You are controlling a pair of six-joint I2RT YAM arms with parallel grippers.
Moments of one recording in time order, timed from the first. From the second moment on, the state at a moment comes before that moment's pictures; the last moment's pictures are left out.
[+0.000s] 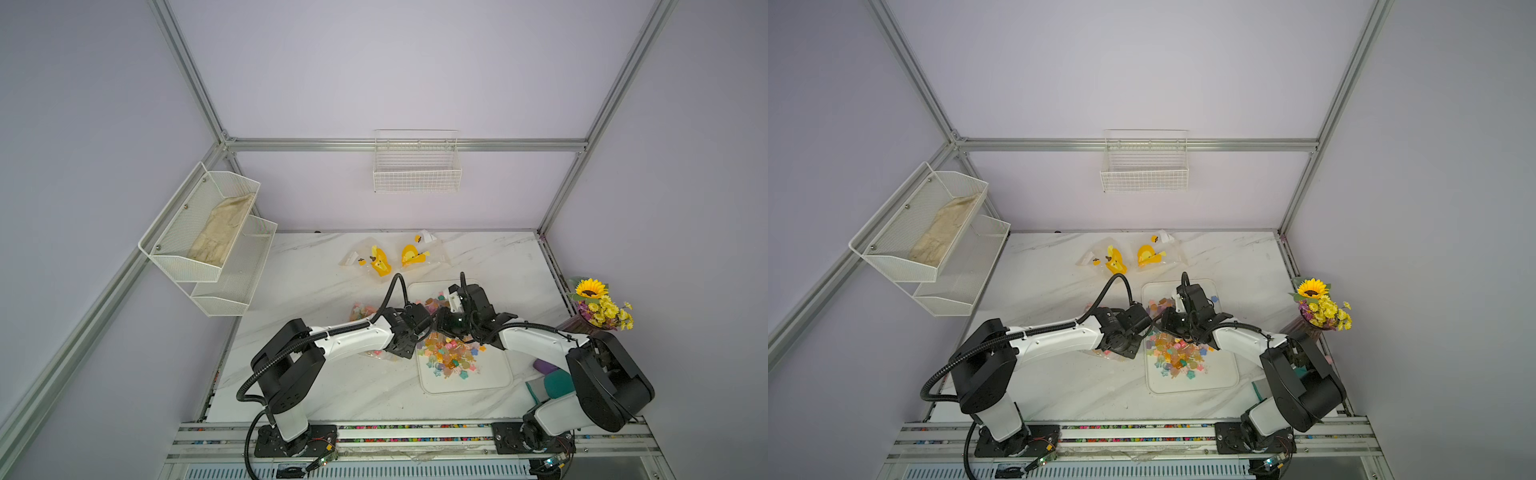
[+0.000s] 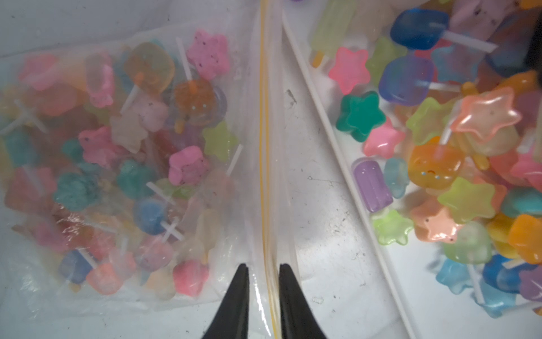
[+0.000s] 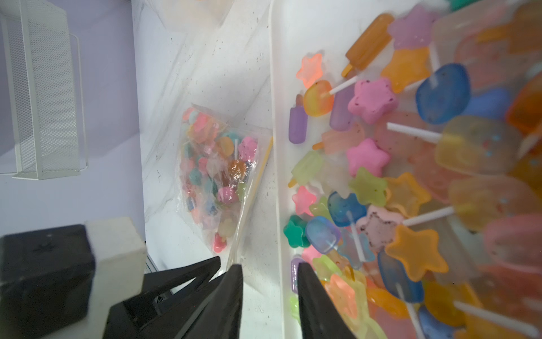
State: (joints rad) left arm -0.94 1.75 1.17 -0.76 -0.25 -0.55; right arm 0.49 1.49 0.71 0.01 -0.43 0.82
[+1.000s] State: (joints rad) left arm -0.88 1.71 1.11 -0.63 -0.16 -0.57; right arm 0.58 1.53 0.69 0.06 -0.47 0.85
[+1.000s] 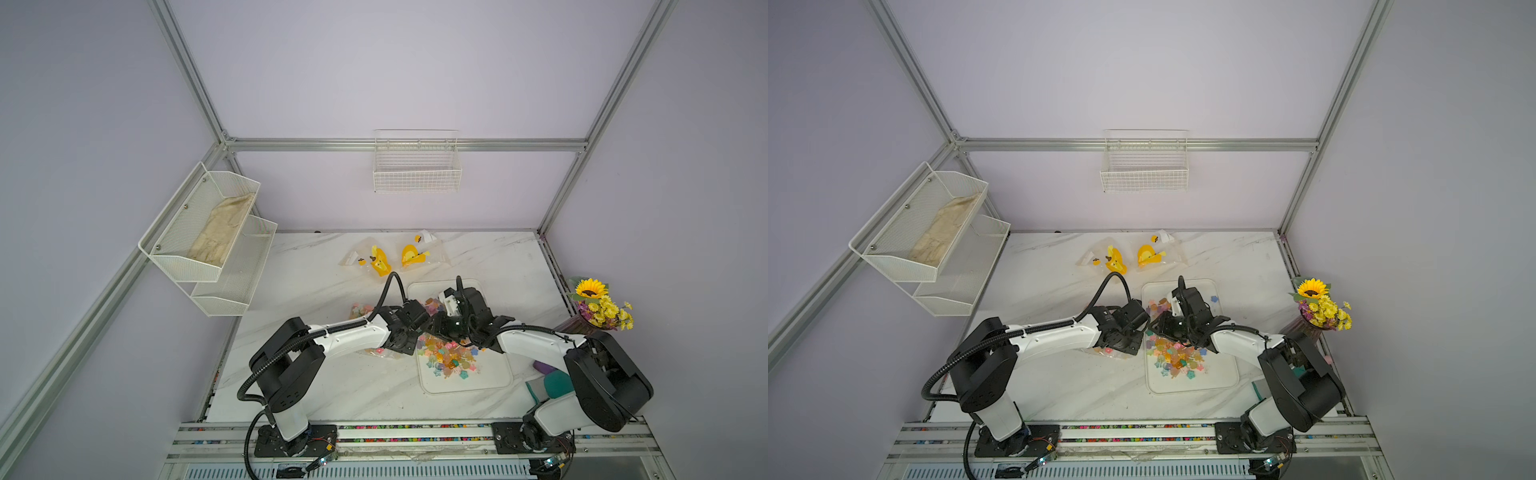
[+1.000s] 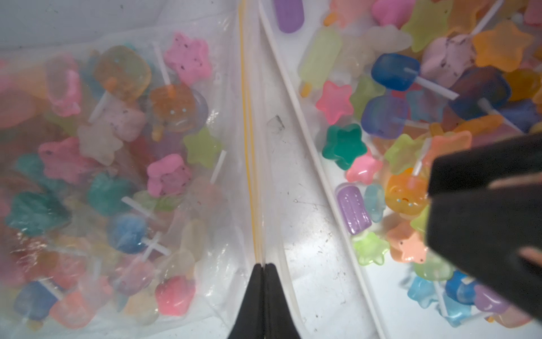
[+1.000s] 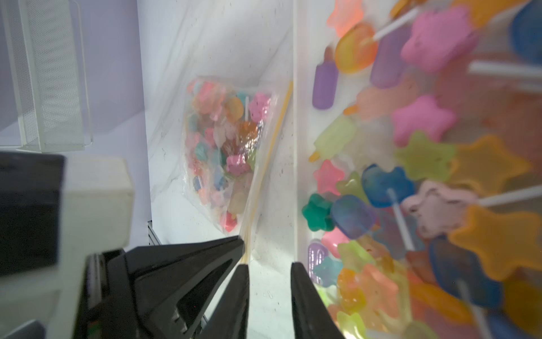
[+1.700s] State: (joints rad) left arm -0.82 1.60 0.99 -0.48 -0.10 -0.61; right arm 0.71 1.64 0.75 0.10 -0.48 0.90
